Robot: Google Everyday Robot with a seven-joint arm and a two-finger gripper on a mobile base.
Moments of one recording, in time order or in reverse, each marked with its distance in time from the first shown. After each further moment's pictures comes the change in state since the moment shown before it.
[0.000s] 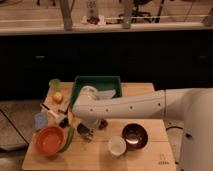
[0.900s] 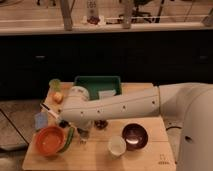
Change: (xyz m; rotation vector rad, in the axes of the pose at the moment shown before) arm -0.023 -0.028 -0.027 -0.008 0.030 -0.153
